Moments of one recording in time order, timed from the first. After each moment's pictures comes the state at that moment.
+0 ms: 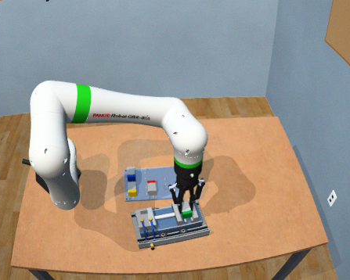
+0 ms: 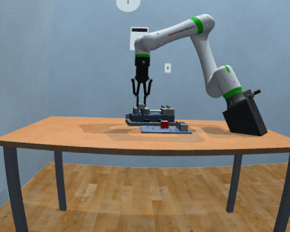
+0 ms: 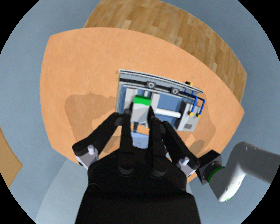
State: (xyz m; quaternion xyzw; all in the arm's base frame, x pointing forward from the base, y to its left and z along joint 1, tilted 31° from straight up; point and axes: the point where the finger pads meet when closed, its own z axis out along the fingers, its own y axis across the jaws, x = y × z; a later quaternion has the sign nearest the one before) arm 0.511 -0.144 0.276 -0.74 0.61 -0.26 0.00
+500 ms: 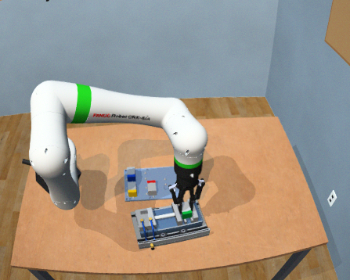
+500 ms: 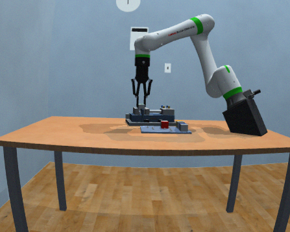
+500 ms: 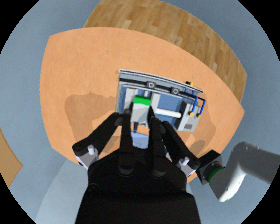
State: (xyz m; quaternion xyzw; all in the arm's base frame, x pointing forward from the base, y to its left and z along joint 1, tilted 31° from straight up) arm 0.512 -0.144 0.274 -0.74 0.61 -0.26 0.00
